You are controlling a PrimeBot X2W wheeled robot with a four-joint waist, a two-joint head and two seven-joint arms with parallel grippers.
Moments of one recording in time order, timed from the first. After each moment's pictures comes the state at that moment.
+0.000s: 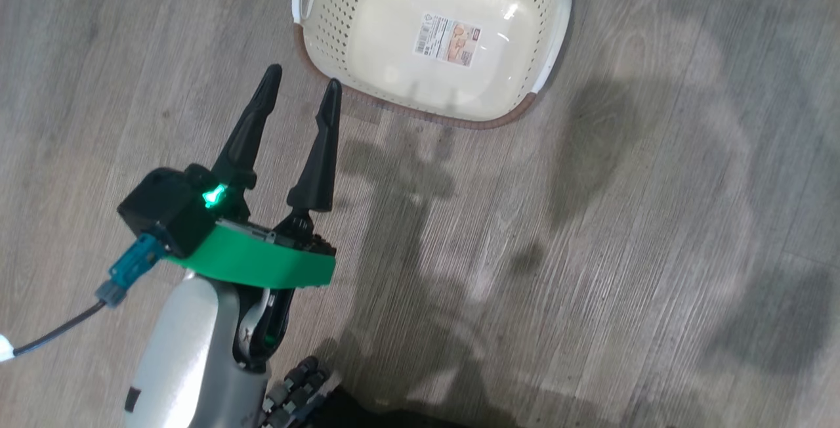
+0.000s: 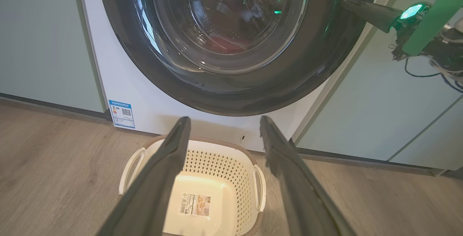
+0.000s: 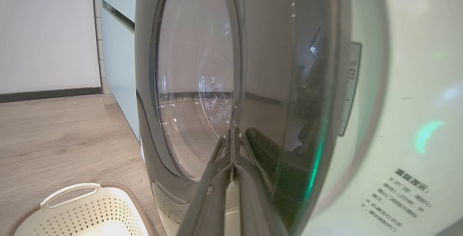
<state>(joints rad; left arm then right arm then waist) -0.29 0.04 -0.23 -0.05 -0.36 -0.11 -0.25 -1.22 -0.47 0.50 0.42 0.26 0.13 -0.05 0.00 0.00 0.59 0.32</state>
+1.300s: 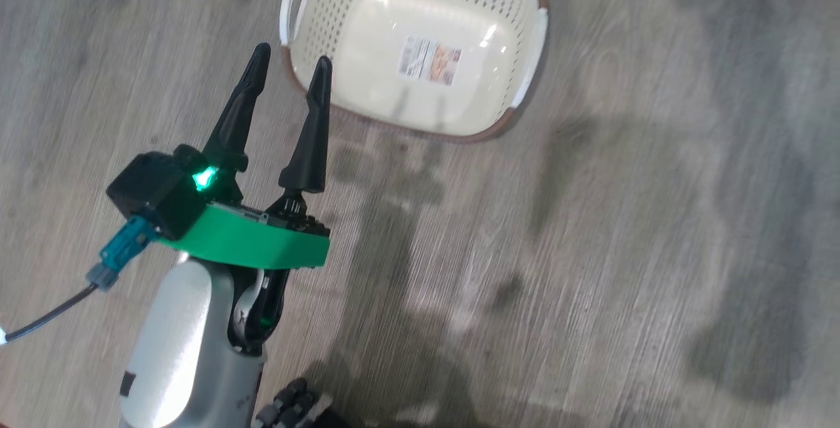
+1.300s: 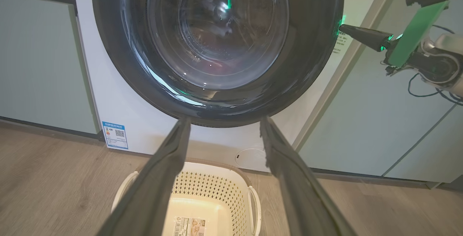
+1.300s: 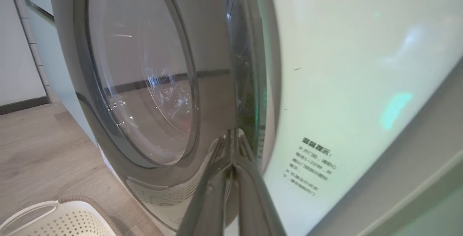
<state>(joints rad) -0.34 0.04 -0.22 -0.03 -0.37 -0.09 -0.25 -1.38 -0.35 0.43 0.88 0.23 0.14 -0.16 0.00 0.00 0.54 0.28</state>
